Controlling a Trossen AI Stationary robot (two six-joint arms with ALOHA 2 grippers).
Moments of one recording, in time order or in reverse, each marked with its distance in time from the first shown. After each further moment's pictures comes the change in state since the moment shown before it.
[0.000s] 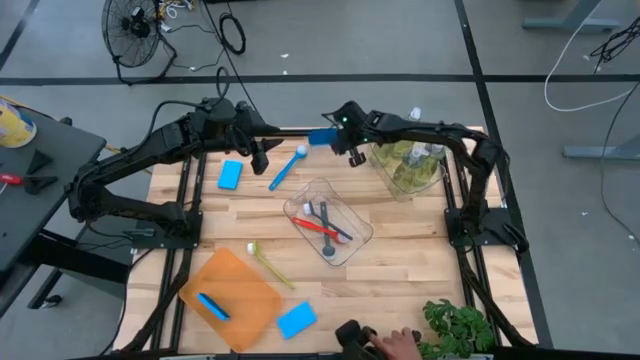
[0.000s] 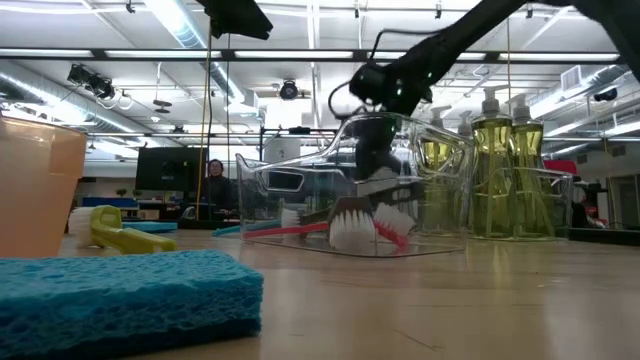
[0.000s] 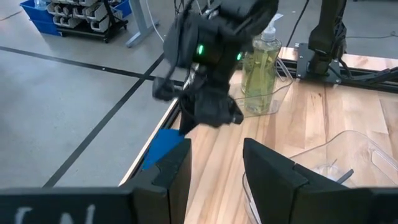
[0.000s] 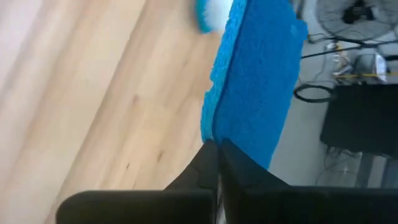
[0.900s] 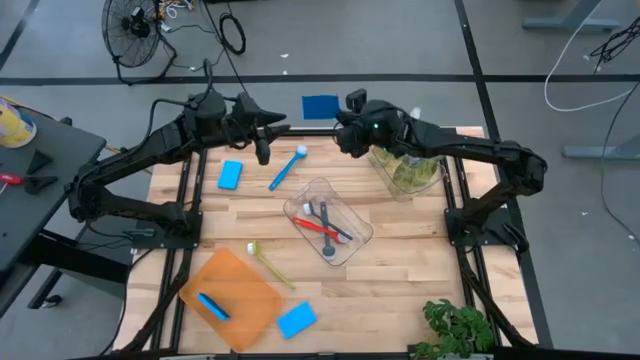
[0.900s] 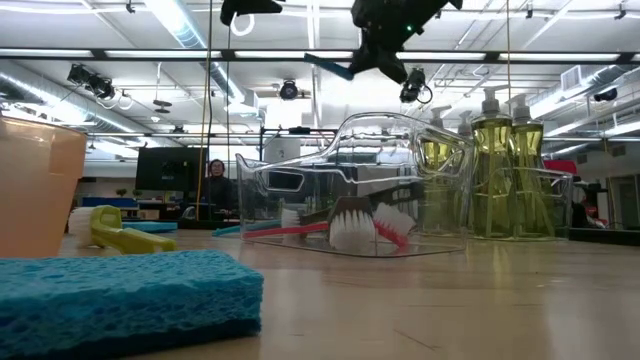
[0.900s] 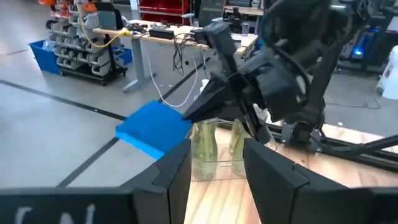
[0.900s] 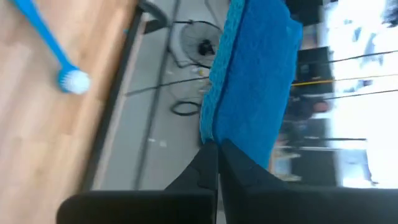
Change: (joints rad) left arm 0.000 0.000 0.000 0.238 0.030 -0.110; right arm 0.227 -0.380 0.002 0.108 0.355 -0.069
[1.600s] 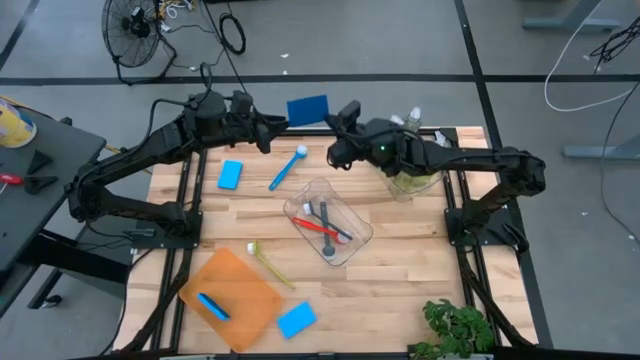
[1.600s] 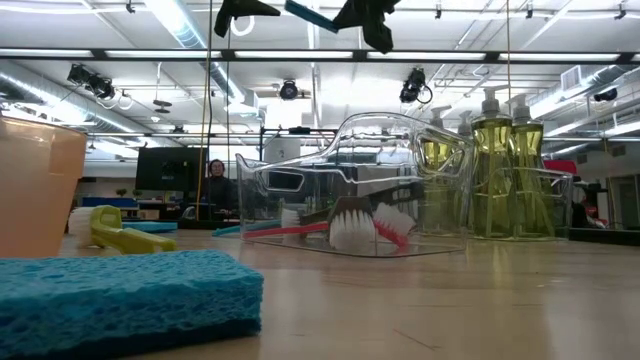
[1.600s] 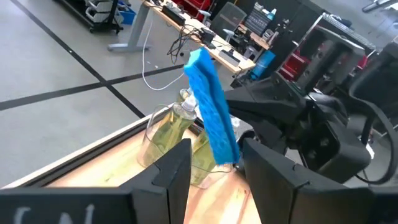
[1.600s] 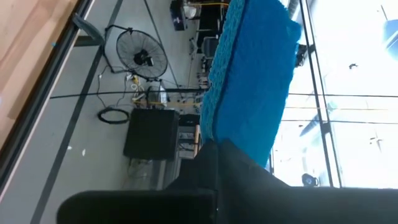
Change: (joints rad) left arm 0.000 0.000 0.000 -0.002 -0.011 -0.494; right arm 0.193 0.000 0.000 0.277 0.210 -0.289
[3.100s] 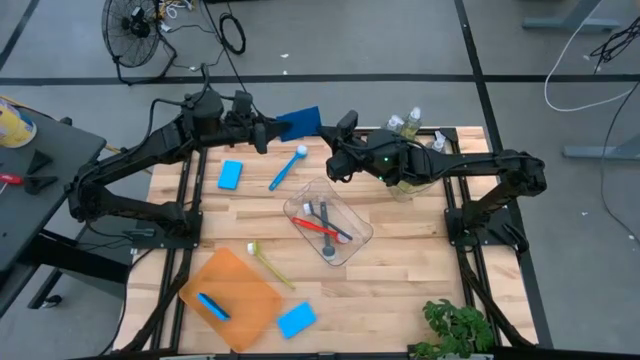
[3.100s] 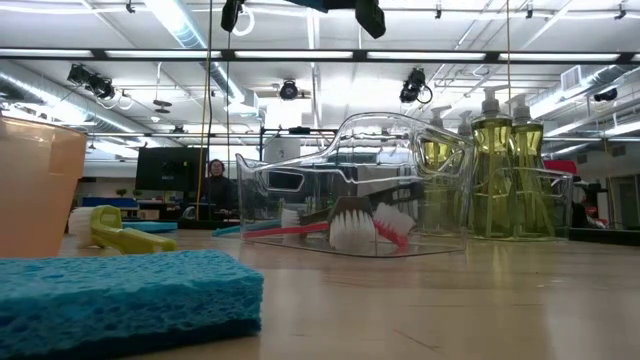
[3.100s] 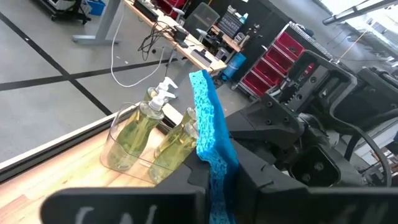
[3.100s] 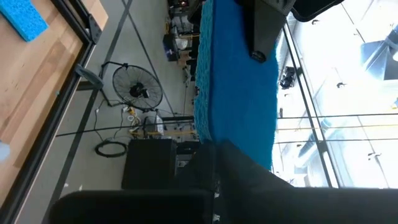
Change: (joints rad) left arm 0.000 0.000 0.000 0.060 0.107 -0.077; right arm 0.085 0.000 -0.001 0.058 -0.038 0.033
